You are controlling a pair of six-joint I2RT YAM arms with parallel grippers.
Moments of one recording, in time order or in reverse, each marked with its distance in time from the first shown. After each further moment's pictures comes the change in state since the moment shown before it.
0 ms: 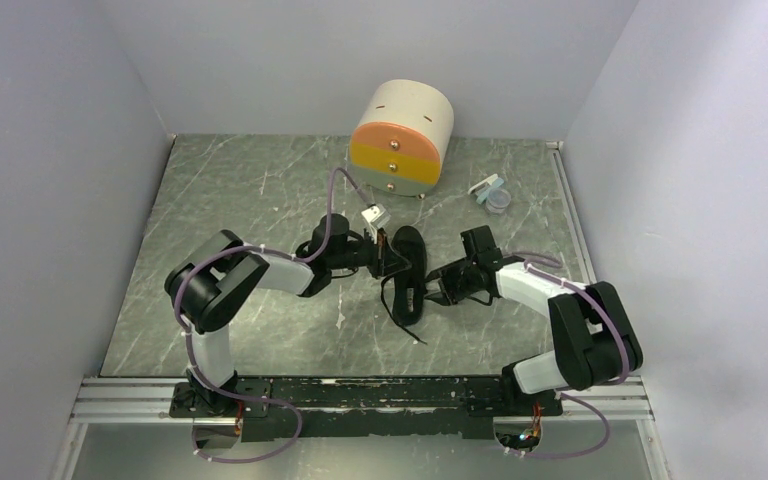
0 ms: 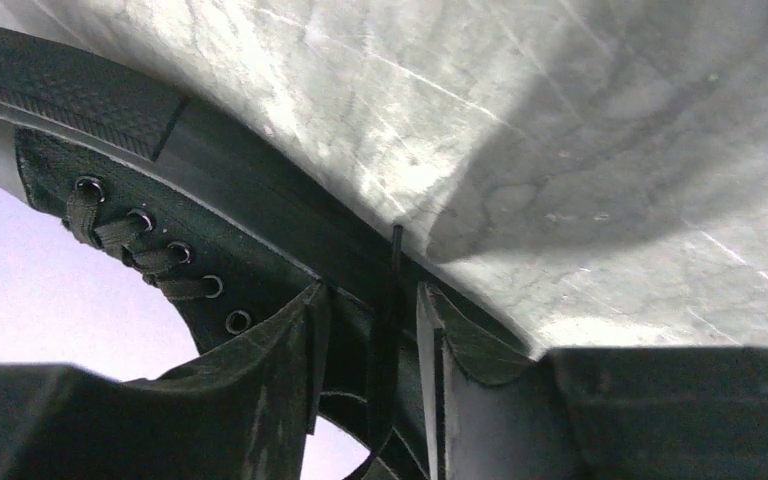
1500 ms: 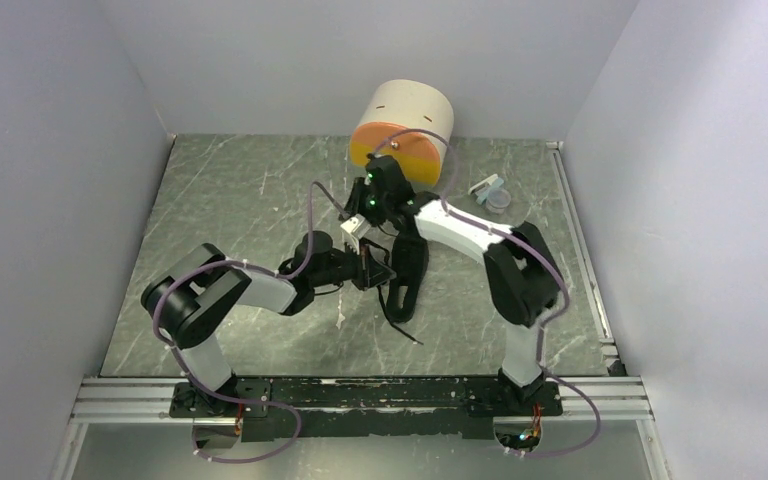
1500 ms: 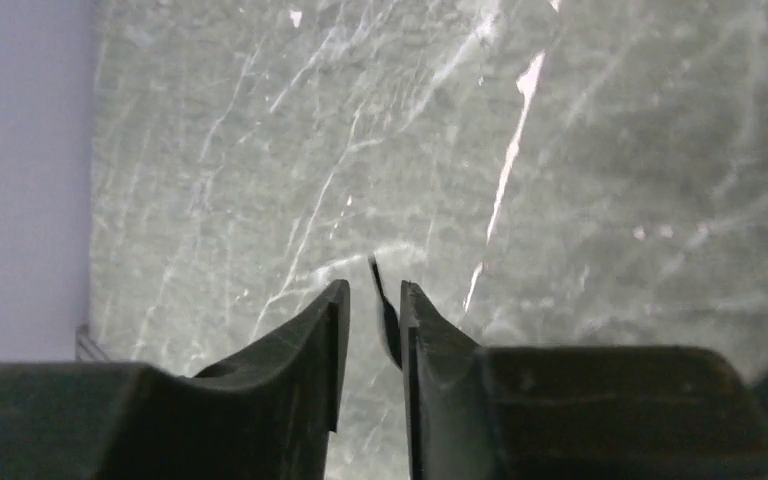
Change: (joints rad) left arm -0.004 -0.128 -0.194 0.044 -0.126 -0.097; right arm 0.347 0.438 0.743 0.211 0.177 -0.756
